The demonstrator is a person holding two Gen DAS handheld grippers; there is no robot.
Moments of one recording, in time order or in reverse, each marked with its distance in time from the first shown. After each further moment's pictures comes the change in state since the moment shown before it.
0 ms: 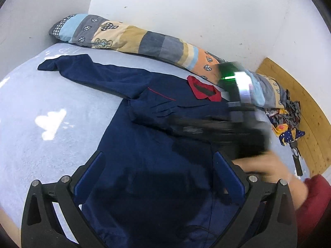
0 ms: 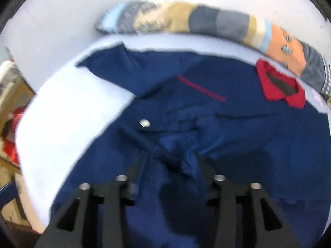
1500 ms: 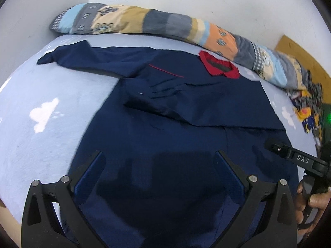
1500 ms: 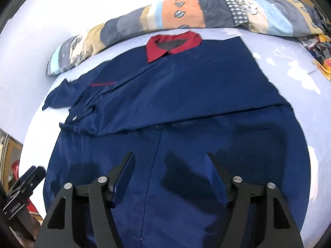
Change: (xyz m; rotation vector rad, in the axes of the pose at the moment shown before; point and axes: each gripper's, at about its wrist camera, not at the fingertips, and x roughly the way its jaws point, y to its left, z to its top) left arm 0.064 -0.046 -0.009 0.069 0.135 0.159; right arm -0.079 -0.129 -0.121 0.436 0.050 -0.145
